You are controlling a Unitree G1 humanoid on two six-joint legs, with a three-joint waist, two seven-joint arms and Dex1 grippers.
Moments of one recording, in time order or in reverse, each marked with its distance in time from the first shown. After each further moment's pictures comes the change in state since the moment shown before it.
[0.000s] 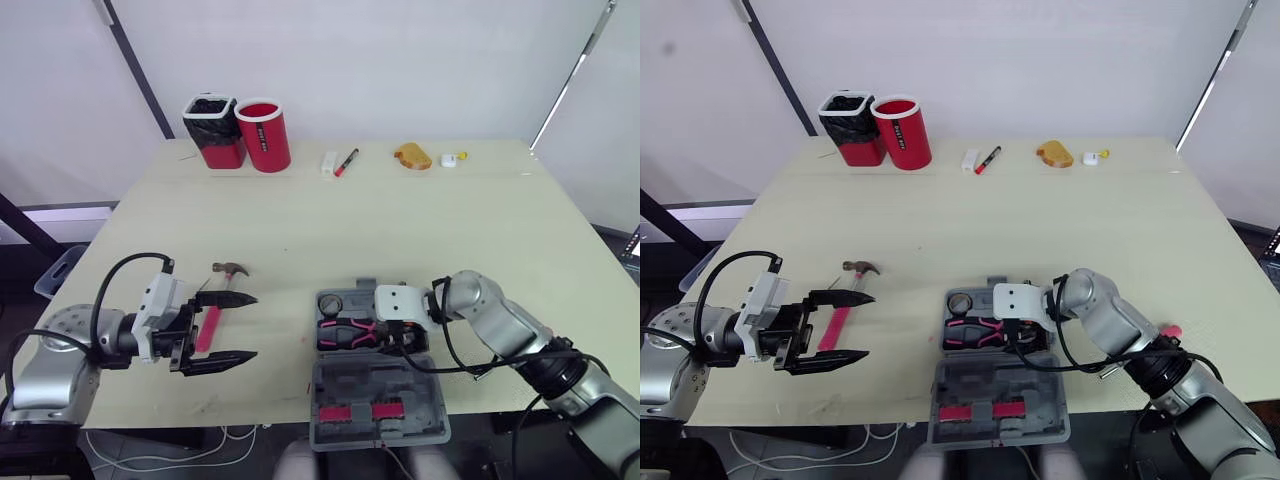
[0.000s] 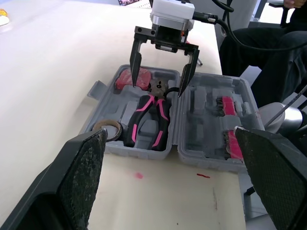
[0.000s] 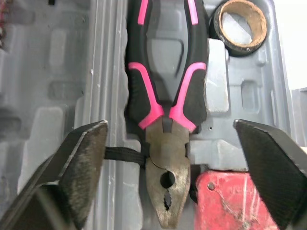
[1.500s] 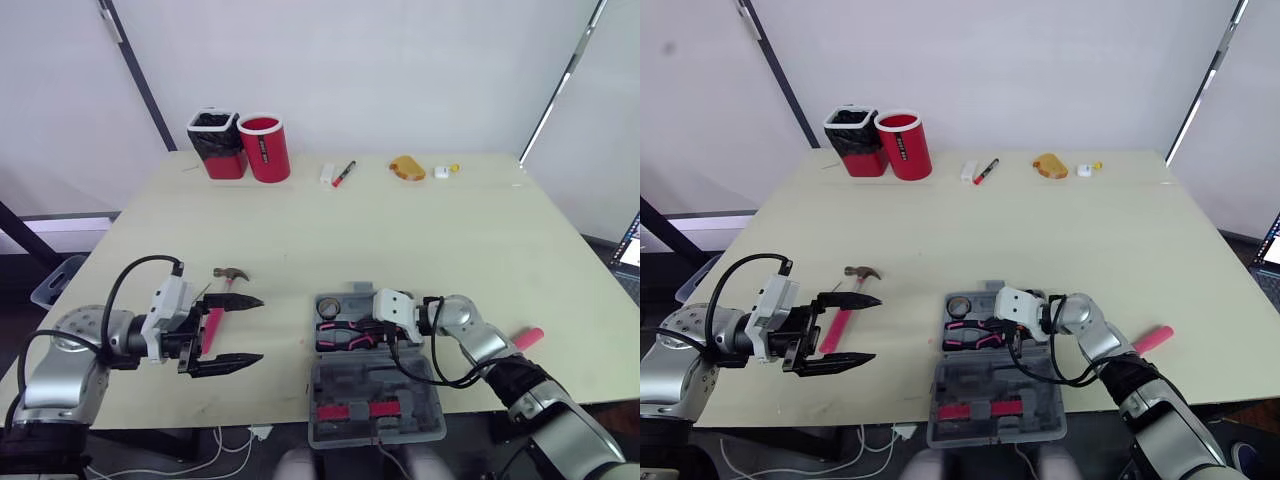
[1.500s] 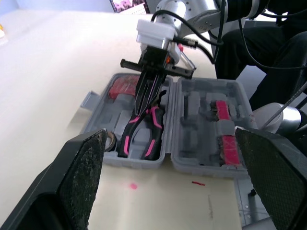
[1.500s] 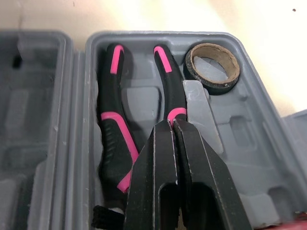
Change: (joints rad) left arm 0.008 -0.029 -0.028 -0.007 0.025 -0.007 0.001; right arm 0.062 0.201 -0.091 0.569 0.004 -0.544 -0.150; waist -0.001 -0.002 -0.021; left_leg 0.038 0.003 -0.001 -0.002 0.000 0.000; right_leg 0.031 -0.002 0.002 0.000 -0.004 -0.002
